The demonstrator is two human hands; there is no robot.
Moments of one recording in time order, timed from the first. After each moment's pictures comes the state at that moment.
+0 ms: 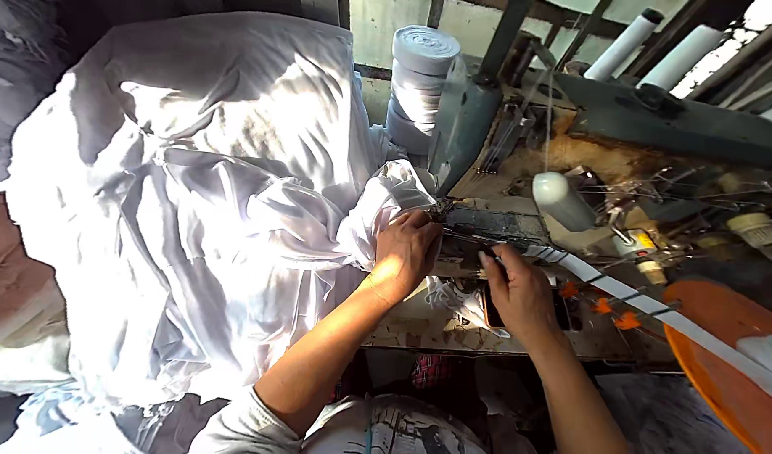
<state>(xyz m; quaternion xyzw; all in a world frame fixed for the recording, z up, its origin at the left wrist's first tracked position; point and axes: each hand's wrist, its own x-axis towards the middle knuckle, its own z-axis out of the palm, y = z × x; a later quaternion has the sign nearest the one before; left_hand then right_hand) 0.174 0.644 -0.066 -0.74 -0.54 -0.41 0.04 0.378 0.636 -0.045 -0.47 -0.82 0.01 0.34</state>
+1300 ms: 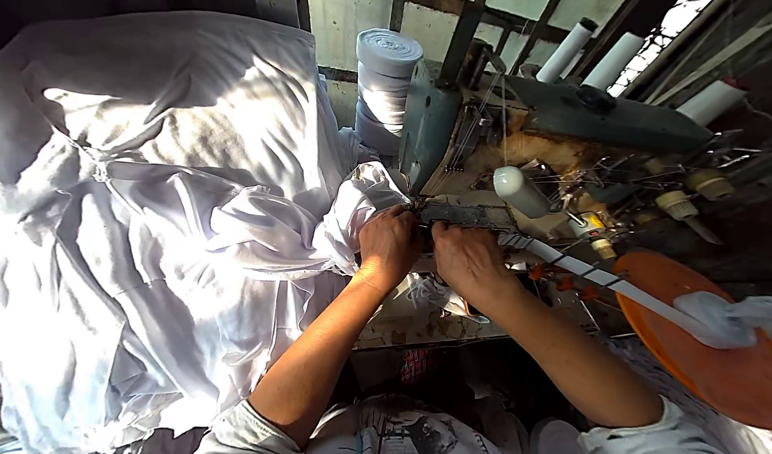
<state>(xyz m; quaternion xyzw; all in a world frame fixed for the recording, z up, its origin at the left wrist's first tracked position) 0.188 0.645 -0.039 -0.69 -0.63 -0.35 -0.05 0.319 0.640 0.010 -0.54 -0.84 -0.07 -0.03</state>
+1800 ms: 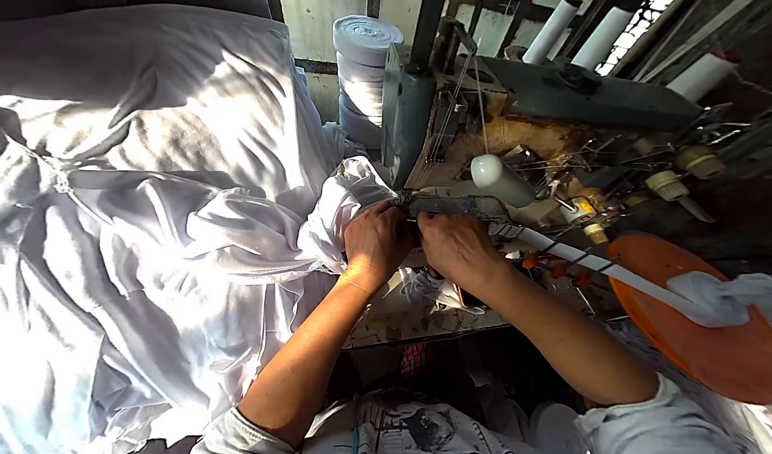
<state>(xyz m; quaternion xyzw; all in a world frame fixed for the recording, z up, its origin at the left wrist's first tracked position) 0.185 0.645 -0.048 -0.70 -0.60 -0.37 -0.02 0.326 0.651 0.012 -0.49 -0.87 -0.05 -0.01</state>
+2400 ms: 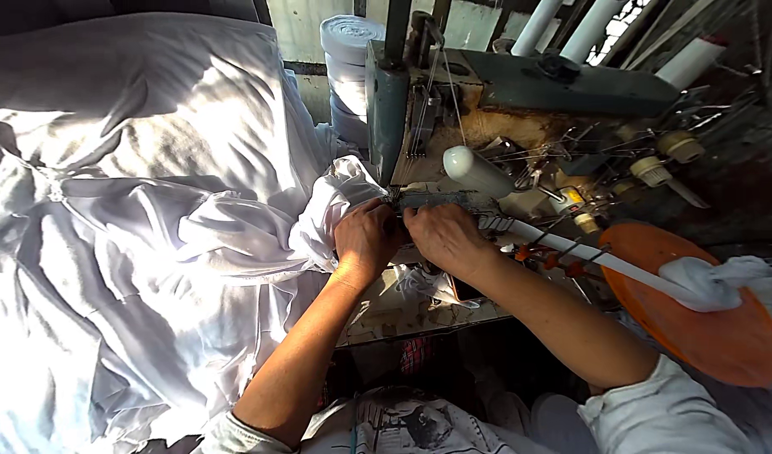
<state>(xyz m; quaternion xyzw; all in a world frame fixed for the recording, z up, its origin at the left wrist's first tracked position) 0.184 0.647 -0.049 -0.70 -0.60 -0.37 -0.01 0.333 0.663 -0.003 -0.40 -0.90 -0.16 0.05</state>
